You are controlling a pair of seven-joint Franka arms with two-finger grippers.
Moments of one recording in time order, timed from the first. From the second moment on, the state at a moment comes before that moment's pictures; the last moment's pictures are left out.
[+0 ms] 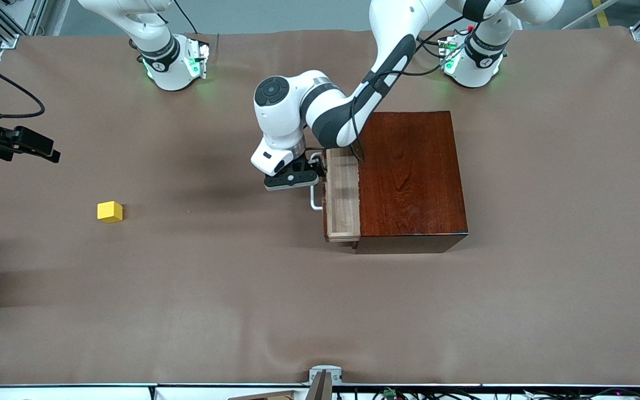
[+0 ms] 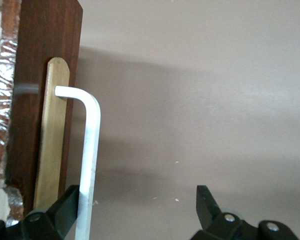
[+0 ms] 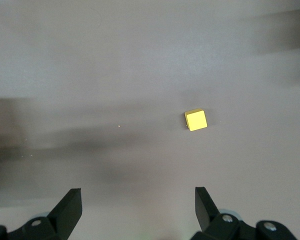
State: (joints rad) left arm -0.95 0.79 0.01 -1.23 0.15 2.09 -1.12; right arm 0.00 0.08 -0.03 -1.46 0.05 1.46 0.04
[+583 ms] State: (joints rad) left arm -0.95 0.80 0.00 -1.23 0.13 2.22 -1.12; right arm -0.01 0.08 -0.03 -1.45 0.05 1.47 0.04
